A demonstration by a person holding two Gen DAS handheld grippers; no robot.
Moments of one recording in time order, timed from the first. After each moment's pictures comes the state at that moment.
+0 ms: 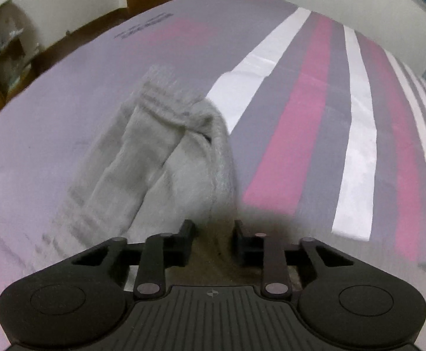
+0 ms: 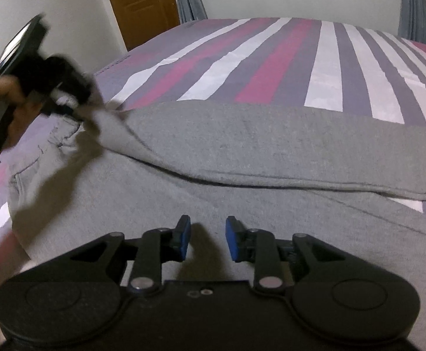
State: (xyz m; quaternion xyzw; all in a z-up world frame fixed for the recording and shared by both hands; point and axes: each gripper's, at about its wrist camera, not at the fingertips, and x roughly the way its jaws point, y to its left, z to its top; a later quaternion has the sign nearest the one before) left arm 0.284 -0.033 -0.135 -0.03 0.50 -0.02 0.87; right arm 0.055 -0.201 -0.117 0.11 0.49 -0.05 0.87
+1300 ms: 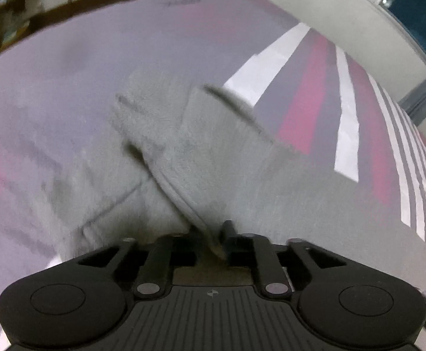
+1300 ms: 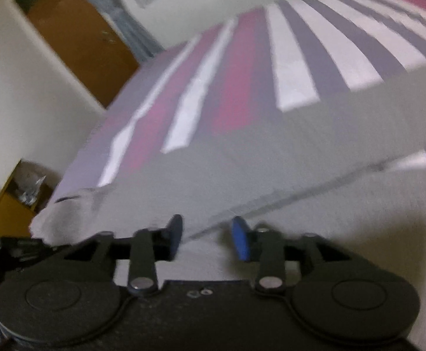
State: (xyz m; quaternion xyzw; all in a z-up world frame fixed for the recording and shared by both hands) left arm 0.201 0.062 -0.160 -0.14 0.50 -0.06 0.85; right arm 0.065 -0.242 -0.112 0.30 0.43 -0.12 0.84
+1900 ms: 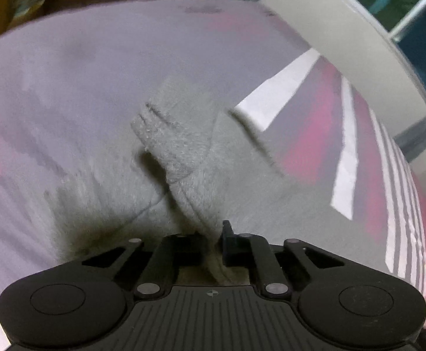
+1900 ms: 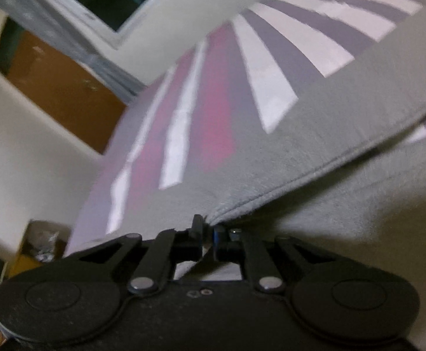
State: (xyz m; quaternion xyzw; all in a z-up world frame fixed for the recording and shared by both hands) left arm 0.207 0.082 -0.158 -0.21 0.47 -0.06 0.86; right arm 0.058 -0.254 -0.108 0.39 0.35 -0.14 0.84
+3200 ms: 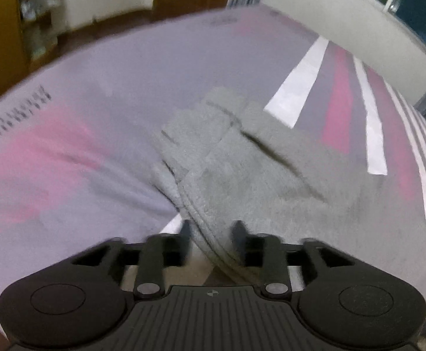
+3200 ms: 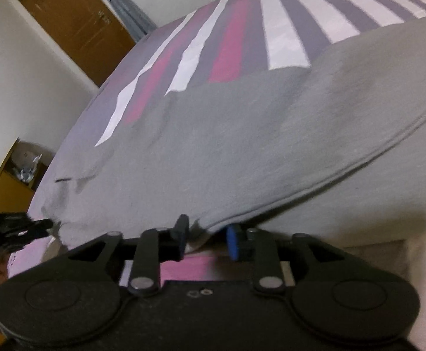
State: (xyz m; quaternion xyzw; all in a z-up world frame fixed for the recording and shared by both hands) left arm 0.117 0.139 -0.142 -0.10 0.45 -0.03 0.89; right arm -0.028 -0.195 -0.135 0.29 0.46 -0.12 0.83
